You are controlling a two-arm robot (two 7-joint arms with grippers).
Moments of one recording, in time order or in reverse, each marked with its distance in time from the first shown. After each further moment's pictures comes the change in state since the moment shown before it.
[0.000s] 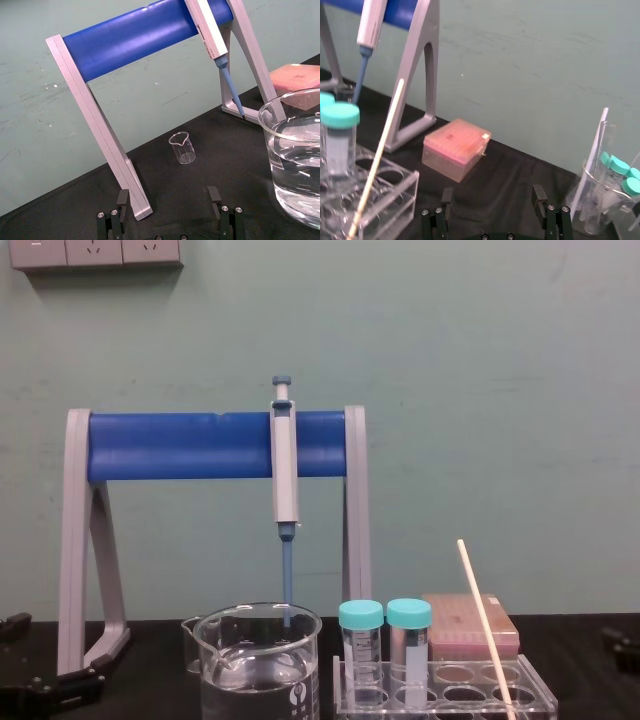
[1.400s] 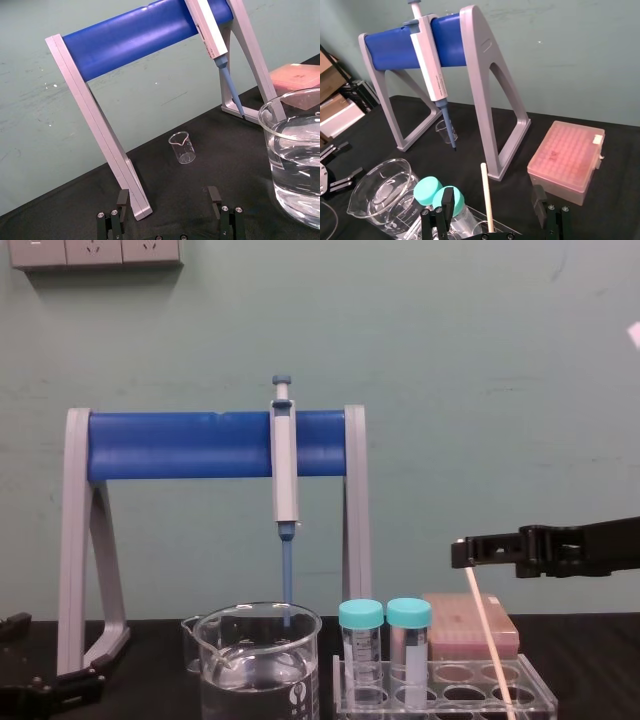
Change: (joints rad) left arm 0.000 0.000 0.000 0.000 0.000 0.000 0.000; right arm 0.272 -0.135 0.032 -0.011 0.436 0.633 0.247
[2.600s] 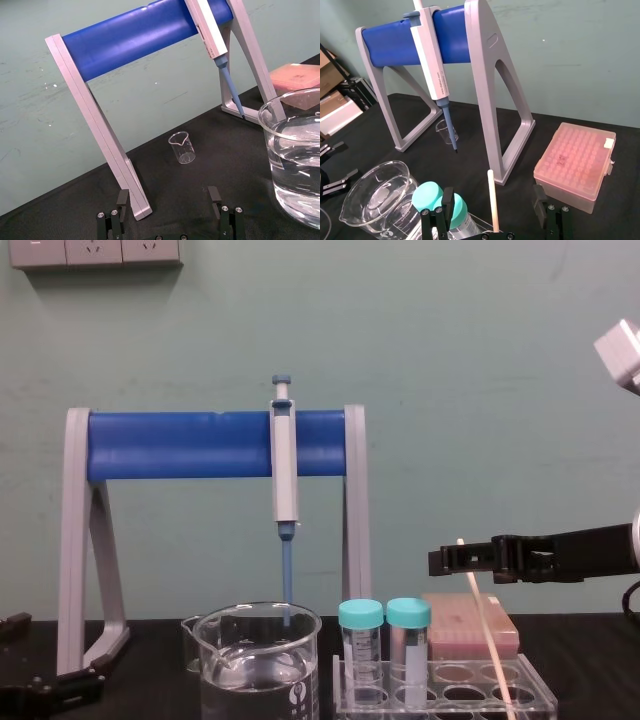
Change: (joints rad) left arm 0.000 0.000 0.000 0.000 0.000 0.000 0.000; right arm 0.043 -0.020 -0.061 0.056 0.000 -0.039 -0.018
